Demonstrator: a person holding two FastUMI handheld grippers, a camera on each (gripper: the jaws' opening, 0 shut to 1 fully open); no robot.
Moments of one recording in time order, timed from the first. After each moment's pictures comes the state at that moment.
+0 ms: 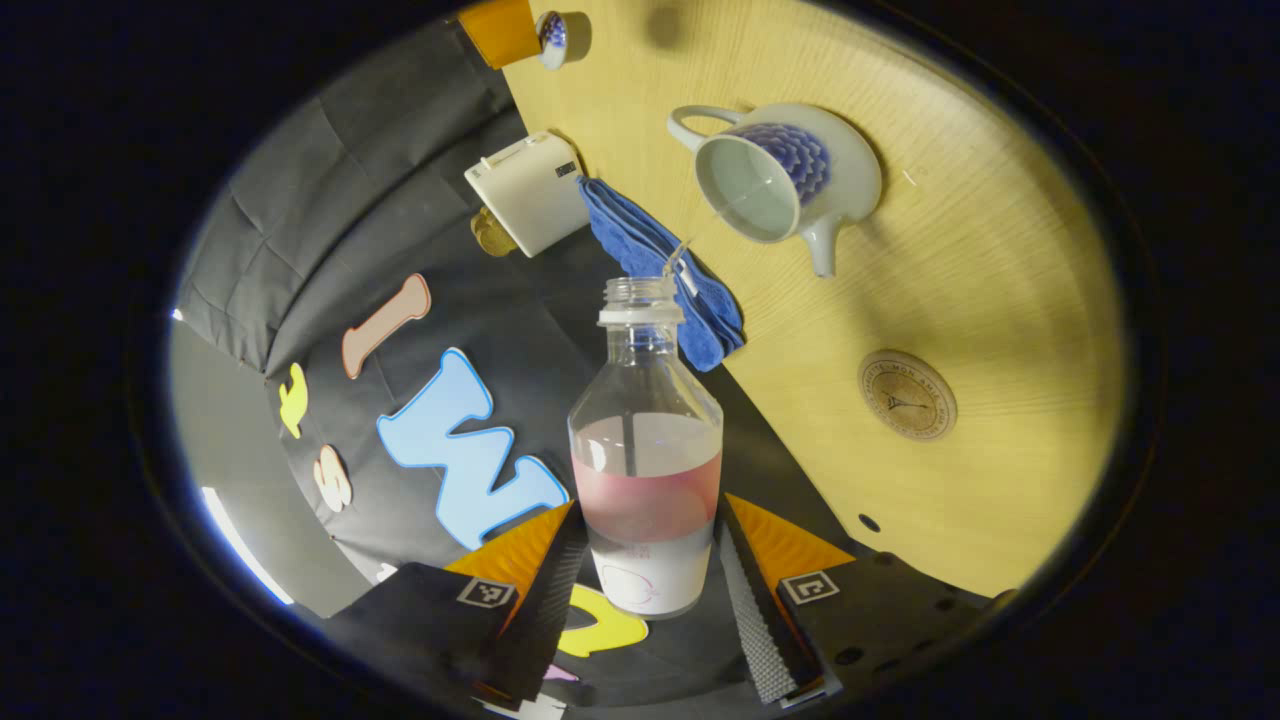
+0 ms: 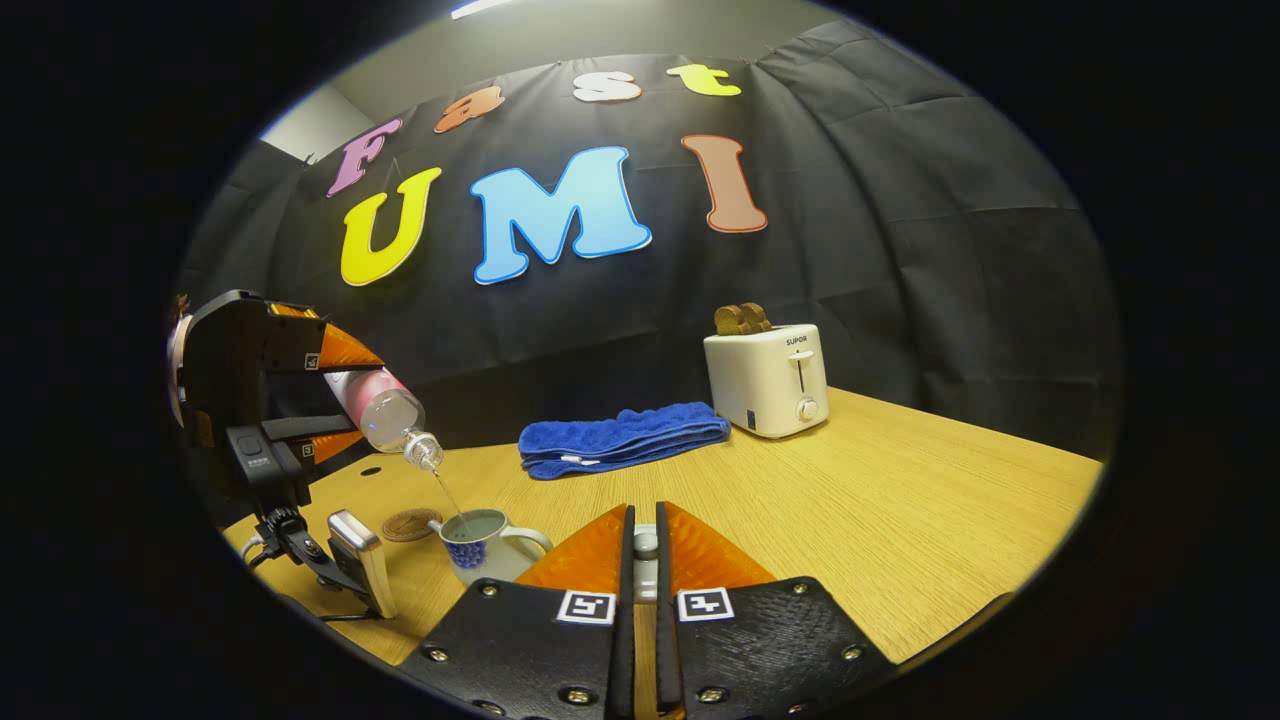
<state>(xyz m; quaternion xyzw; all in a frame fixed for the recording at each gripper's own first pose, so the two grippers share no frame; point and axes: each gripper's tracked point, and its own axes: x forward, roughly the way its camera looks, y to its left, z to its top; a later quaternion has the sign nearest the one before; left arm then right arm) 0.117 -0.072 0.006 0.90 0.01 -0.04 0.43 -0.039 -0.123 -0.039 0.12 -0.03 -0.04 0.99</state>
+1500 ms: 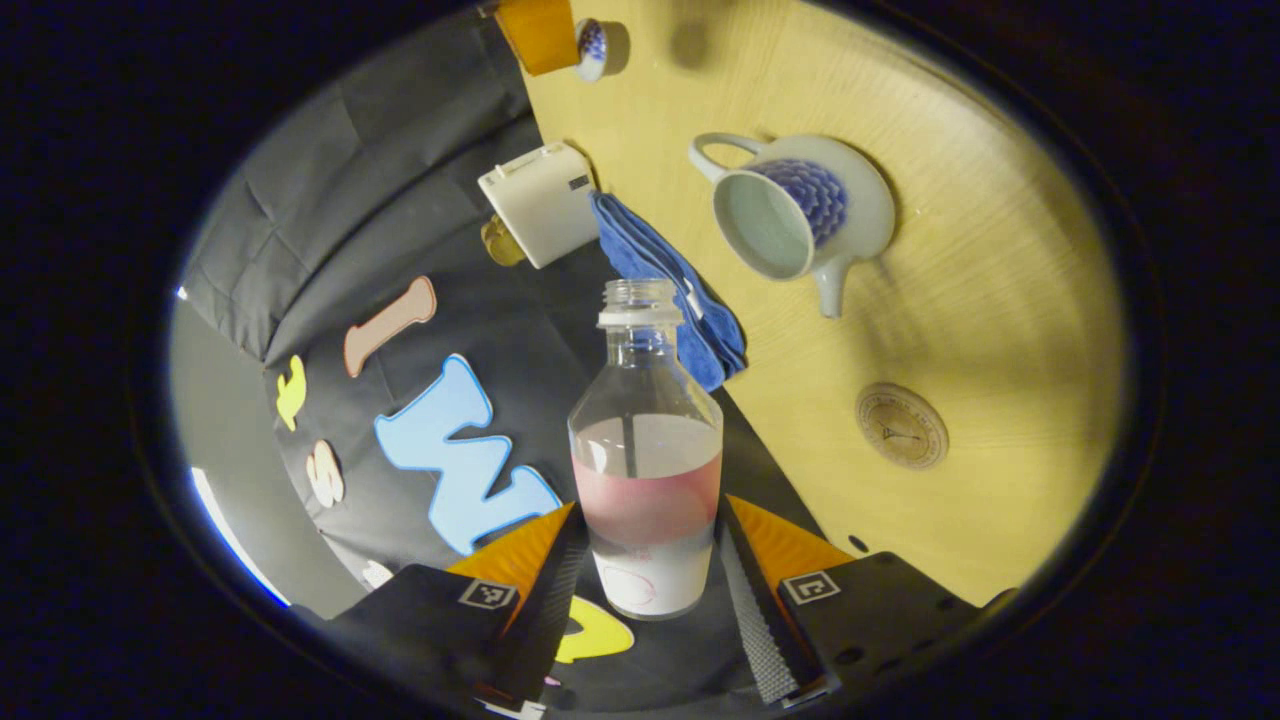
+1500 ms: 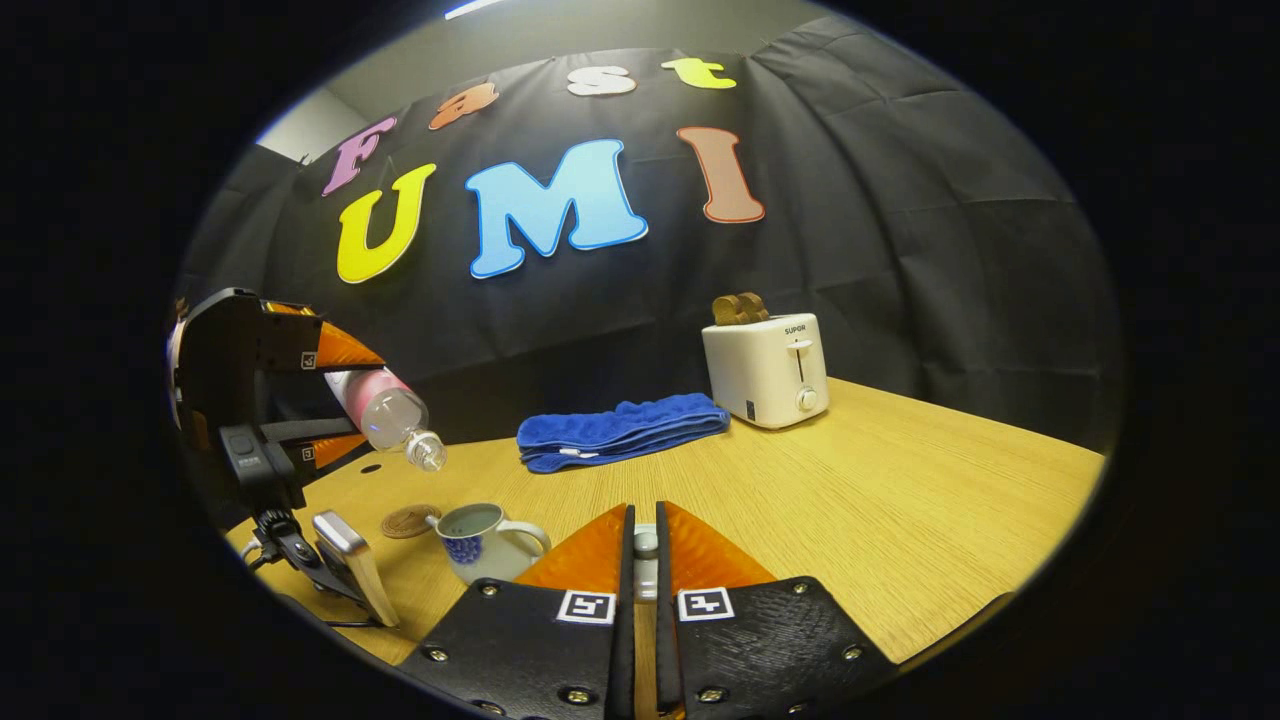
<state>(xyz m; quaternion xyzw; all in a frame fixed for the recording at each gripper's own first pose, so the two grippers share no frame) 0.112 -0.084 -0.003 0.88 0.01 -0.07 0.48 -0.036 -0.124 -0.046 0.12 -0.02 -0.04 0.99</state>
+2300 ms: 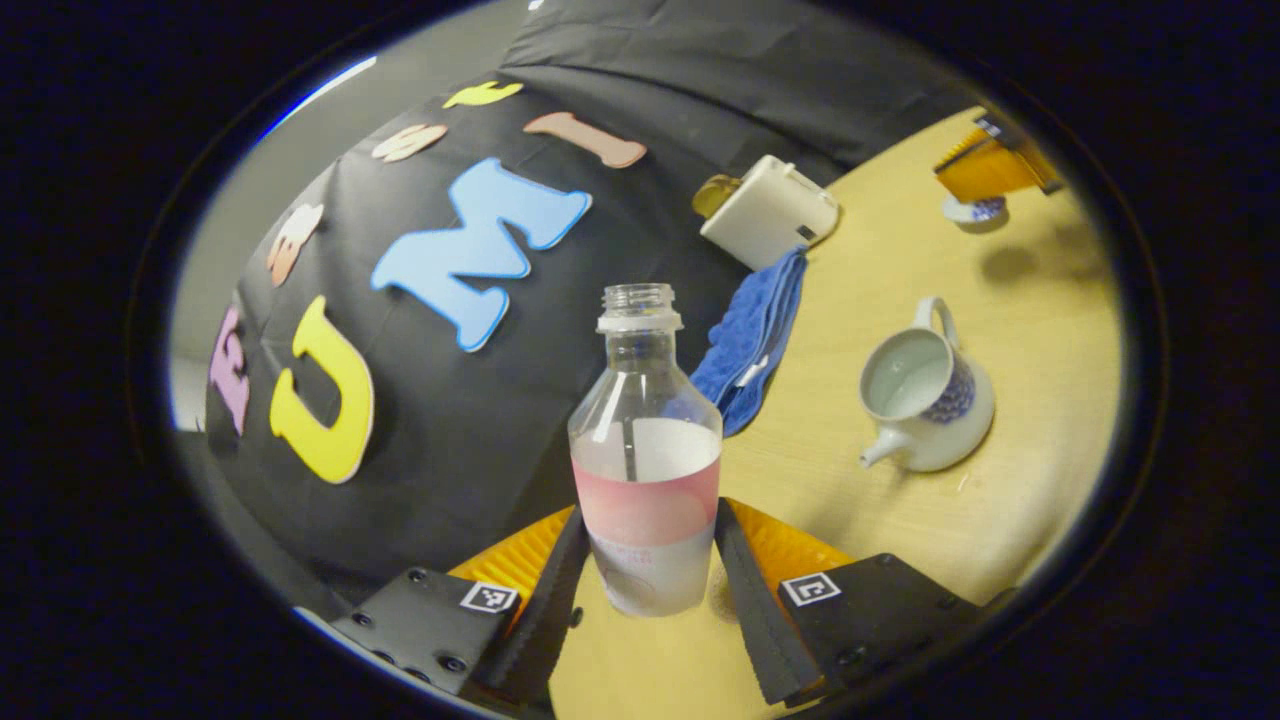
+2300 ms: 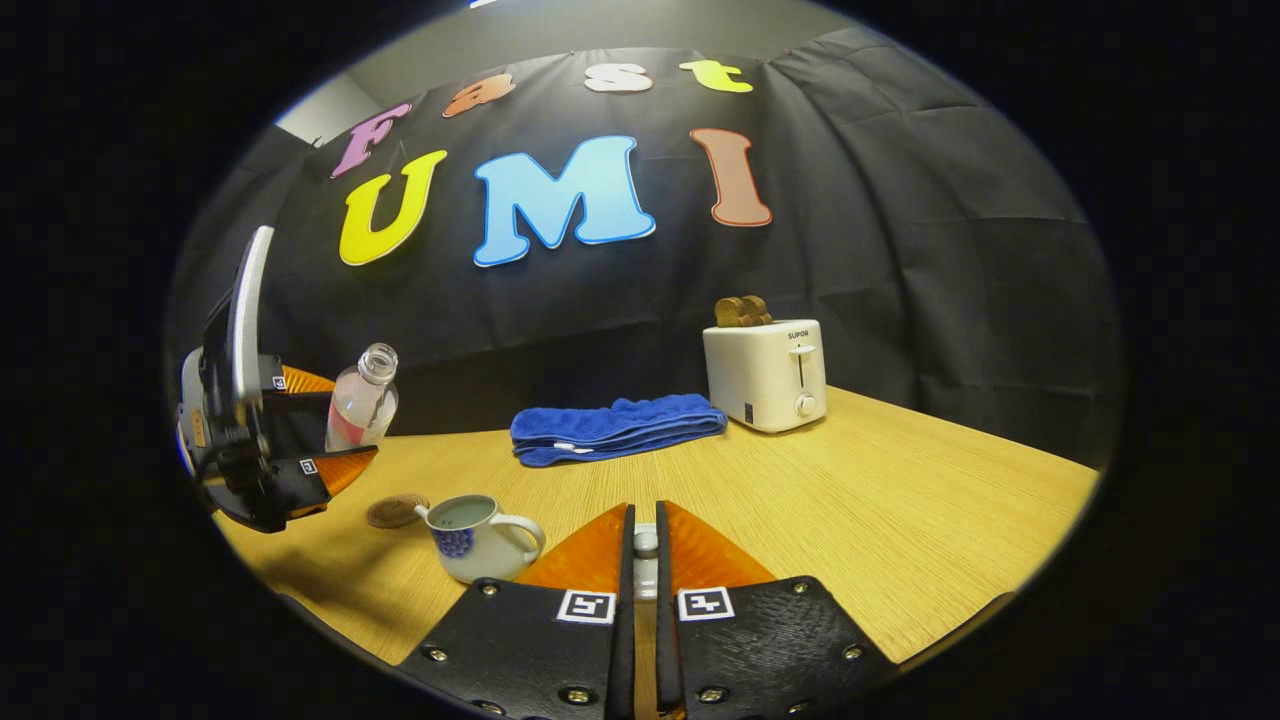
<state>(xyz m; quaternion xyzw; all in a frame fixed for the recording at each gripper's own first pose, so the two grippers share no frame) 0.122 -0.037 -0.044 0.45 0.04 -0.09 0.89 -0.031 -0.118 -0.050 0.09 -0.02 -0.05 0.99</state>
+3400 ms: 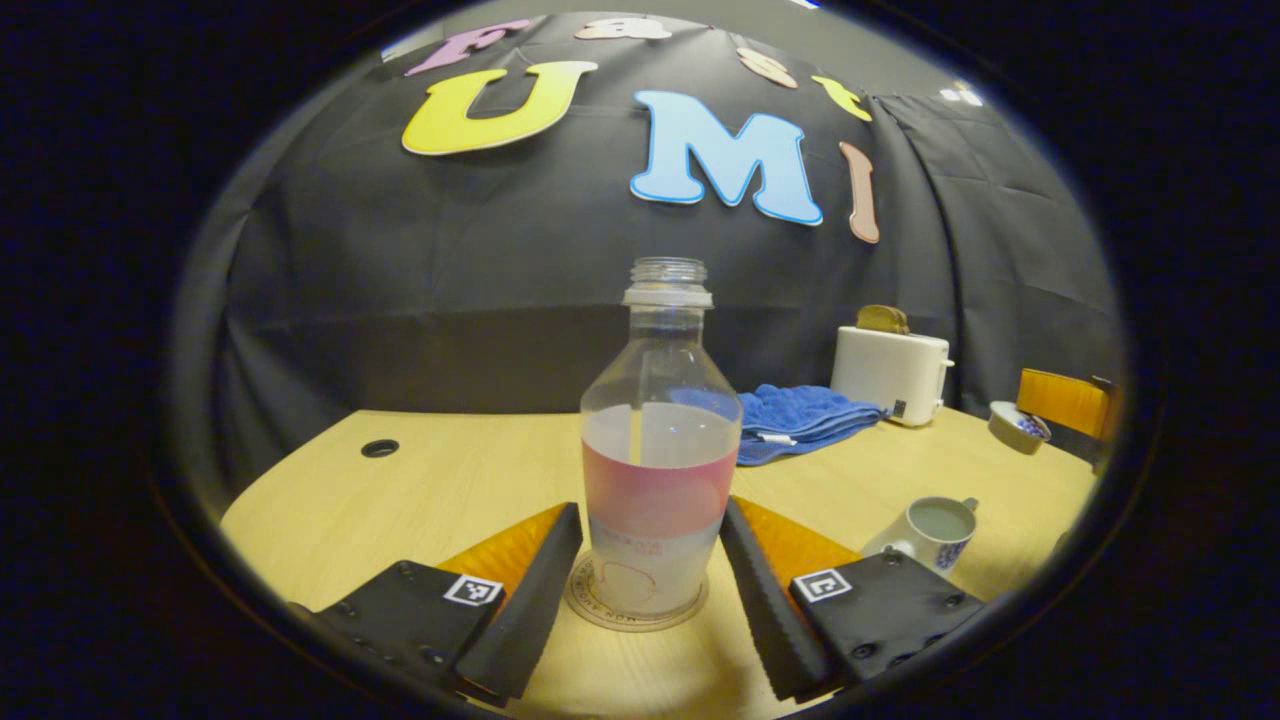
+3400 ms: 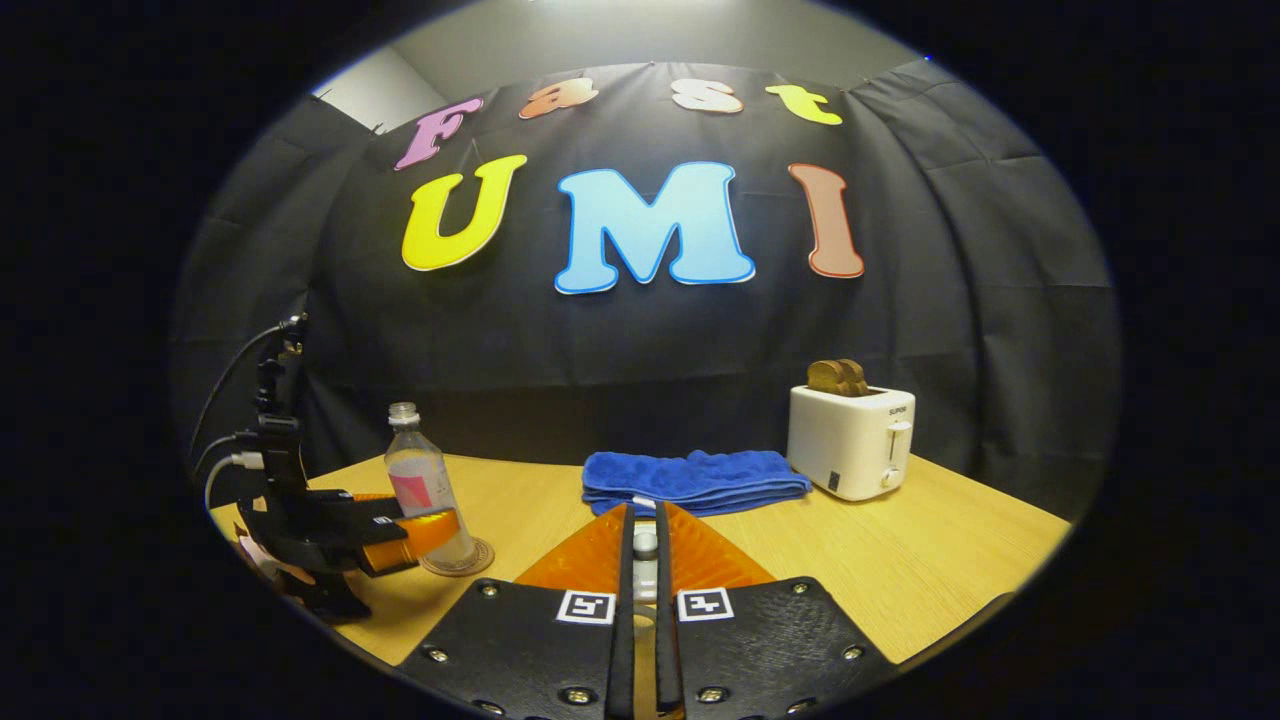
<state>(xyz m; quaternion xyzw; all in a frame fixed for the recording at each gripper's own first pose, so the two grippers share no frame) 0.148 0.009 -0.094 0.01 0.09 -0.08 0.99 0.011 -0.032 0.028 0.04 -0.05 0.03 1.00</state>
